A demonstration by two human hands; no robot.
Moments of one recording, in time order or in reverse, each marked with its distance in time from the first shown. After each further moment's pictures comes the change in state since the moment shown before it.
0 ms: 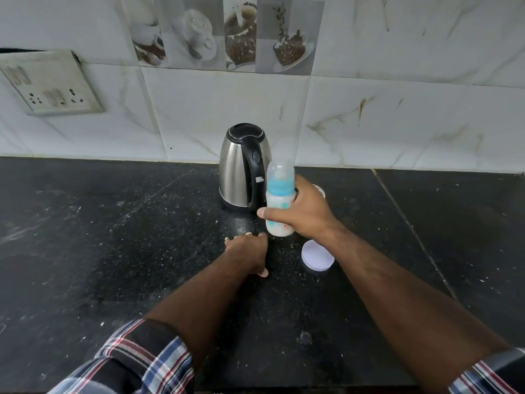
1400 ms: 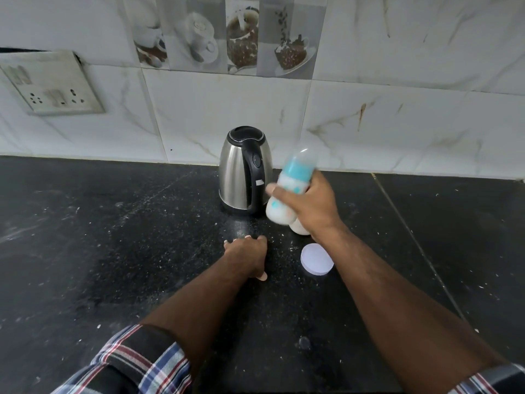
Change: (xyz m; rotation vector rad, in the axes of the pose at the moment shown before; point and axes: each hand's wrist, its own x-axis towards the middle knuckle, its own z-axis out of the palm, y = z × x) left_hand 0.002 -0.001 0.000 -0.011 0.003 0.005; right_hand 0.007 -0.002 -0.003 0.124 0.149 -0.027
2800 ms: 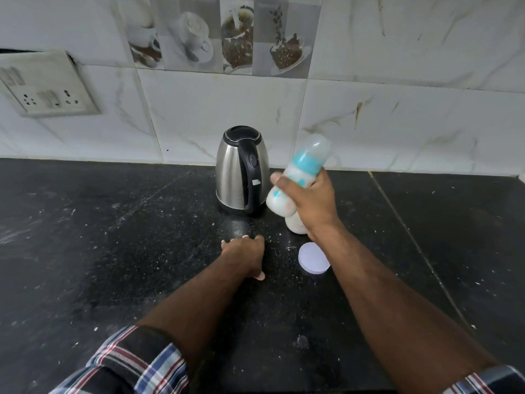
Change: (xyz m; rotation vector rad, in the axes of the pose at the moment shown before) left_hand -0.001 0.000 -0.001 0.014 -0.015 0.006; right_hand 0.003 0.001 -0.001 0.039 0.064 0.017
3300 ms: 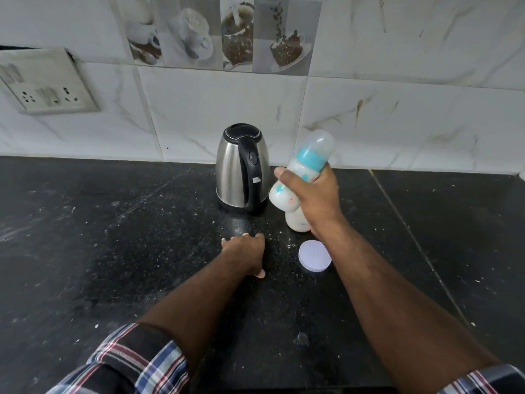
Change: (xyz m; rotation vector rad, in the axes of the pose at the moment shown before) left_hand 0.000 0.000 0.002 0.002 0.010 -0.008; right_hand 0.002 0.001 -0.002 0.022 0.010 0.015
